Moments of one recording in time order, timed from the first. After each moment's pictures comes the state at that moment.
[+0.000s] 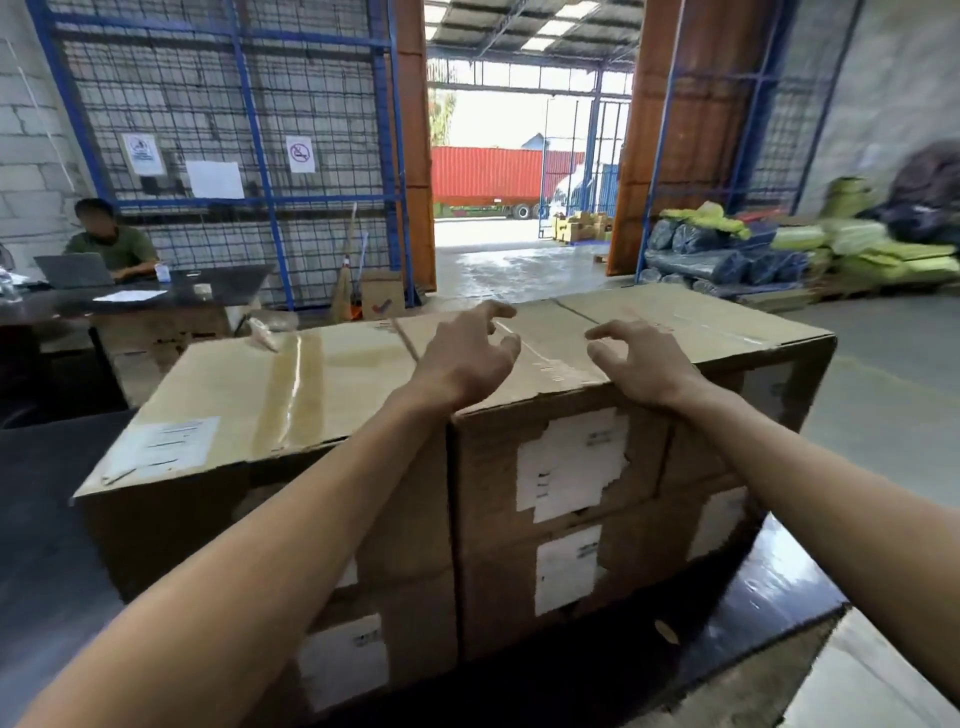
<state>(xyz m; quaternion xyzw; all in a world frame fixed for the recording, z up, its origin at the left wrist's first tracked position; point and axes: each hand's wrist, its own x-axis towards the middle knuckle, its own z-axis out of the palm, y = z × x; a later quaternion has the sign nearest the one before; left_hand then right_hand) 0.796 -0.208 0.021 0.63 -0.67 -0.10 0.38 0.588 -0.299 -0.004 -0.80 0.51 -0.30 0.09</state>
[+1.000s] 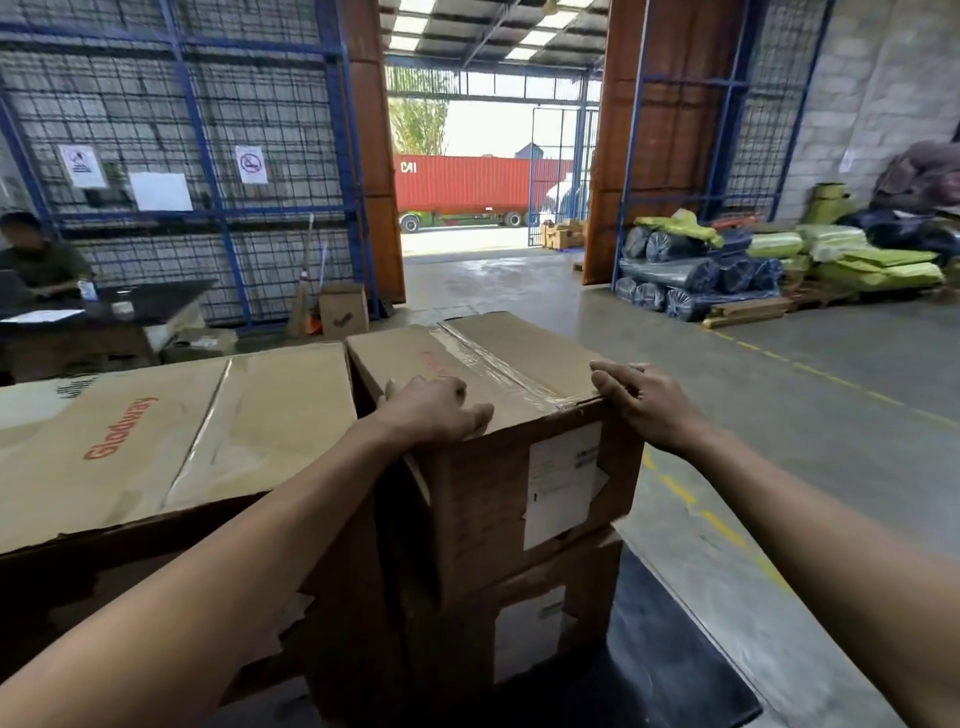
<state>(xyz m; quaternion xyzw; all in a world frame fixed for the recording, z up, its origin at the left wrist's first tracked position) 0.531 -0.444 0.001 0.77 -0.62 -0.10 0.12 0.277 -0.562 -0.052 -0.78 0.54 -0.28 0.16</state>
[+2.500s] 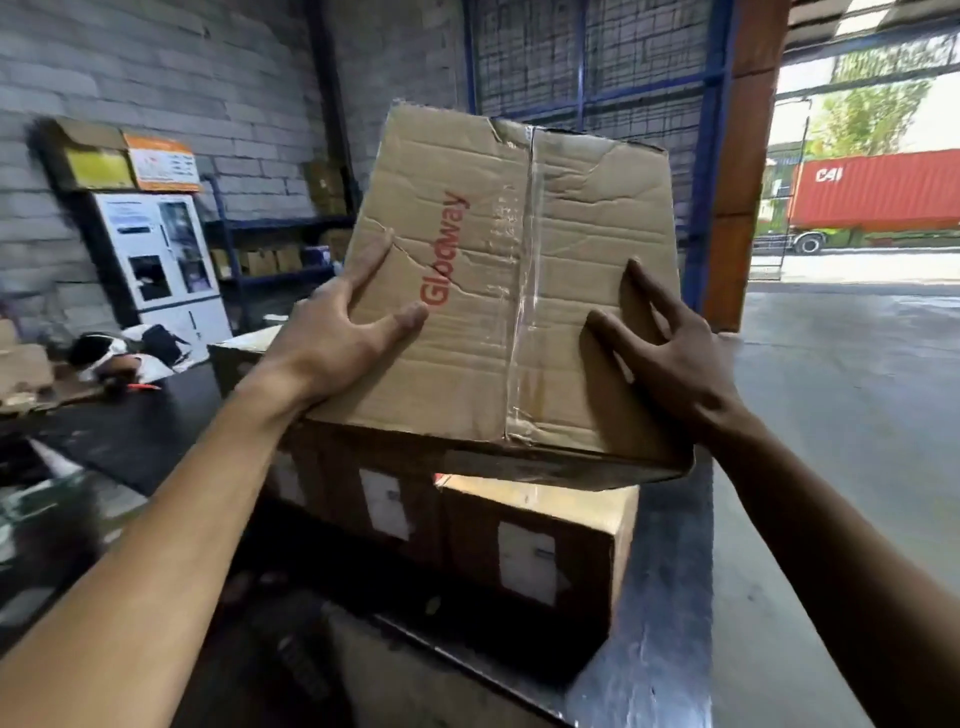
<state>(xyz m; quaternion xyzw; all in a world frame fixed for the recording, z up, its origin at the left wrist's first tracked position) 0.281 -0.236 0.090 0.81 -0.36 0.14 0.44 0.140 -0.515 0.040 -0.81 0.08 -0.41 0.42</state>
